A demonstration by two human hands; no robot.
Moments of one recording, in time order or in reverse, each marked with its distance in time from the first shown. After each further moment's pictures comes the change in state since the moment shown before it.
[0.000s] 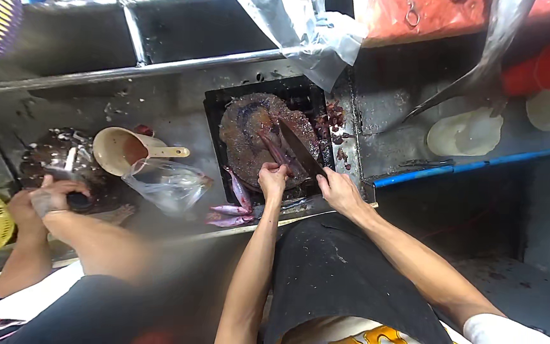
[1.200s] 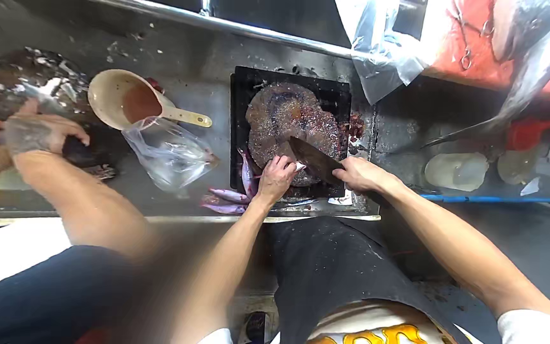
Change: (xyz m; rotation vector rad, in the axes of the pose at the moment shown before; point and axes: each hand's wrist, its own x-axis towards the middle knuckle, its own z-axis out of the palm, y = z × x) left_hand 0.046 -0.063 -0.065 0.615 -0.051 1.176; right_hand 0.078 -0.058 -0.040 -0.326 -0.585 0.119
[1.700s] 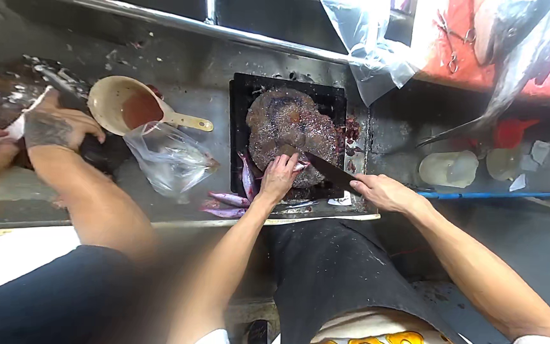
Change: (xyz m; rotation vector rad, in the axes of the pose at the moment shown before) left_hand 0.013 0.005 -0.011 -0.031 -0.122 -0.095; right_hand -0.069 0.035 0.020 -0.074 0.129 -0.080
